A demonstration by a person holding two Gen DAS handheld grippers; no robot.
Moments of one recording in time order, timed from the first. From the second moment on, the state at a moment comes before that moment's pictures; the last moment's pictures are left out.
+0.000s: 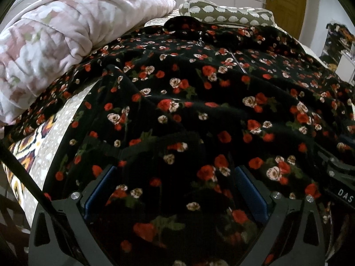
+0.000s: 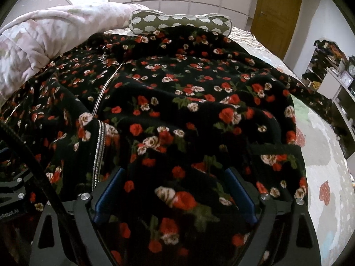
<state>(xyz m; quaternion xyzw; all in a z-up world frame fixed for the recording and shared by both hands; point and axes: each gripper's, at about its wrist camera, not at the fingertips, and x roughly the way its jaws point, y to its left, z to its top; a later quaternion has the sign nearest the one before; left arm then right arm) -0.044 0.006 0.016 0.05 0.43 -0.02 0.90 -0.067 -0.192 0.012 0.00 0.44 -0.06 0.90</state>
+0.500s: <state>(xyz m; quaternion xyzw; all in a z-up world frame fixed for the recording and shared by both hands) -0.096 0.004 0.040 0.08 0.43 -0.05 0.90 -0.114 -0.191 0.019 0.02 0.41 -0.02 0.91</state>
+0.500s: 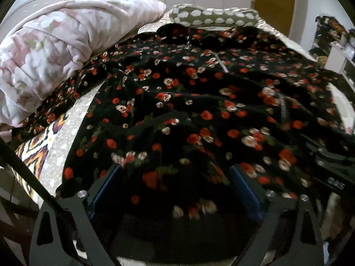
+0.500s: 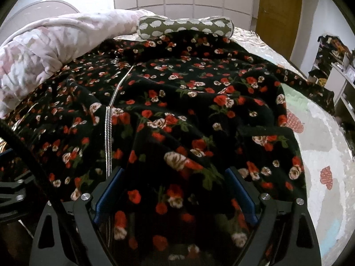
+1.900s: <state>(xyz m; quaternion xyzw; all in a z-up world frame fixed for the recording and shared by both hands) -0.122 0.058 0.068 0.04 0.44 -0.01 0.90 -0.153 -0.189 0.035 0.04 0.40 -0.03 0.91</state>
